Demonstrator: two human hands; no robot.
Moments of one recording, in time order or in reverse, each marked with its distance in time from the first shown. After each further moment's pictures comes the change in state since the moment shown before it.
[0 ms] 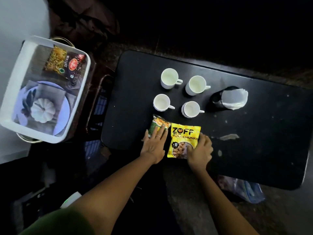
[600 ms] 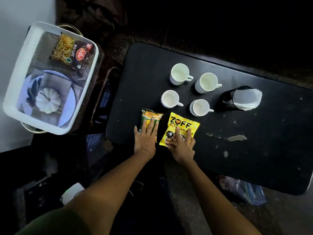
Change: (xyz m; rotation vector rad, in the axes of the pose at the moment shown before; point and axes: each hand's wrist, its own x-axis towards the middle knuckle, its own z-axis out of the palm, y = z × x) left_hand -0.009 -0.037 0.008 0.102 0.040 -0.203; right_hand -0.009 -0.040 0.042 -0.191 -0.410 -0.157
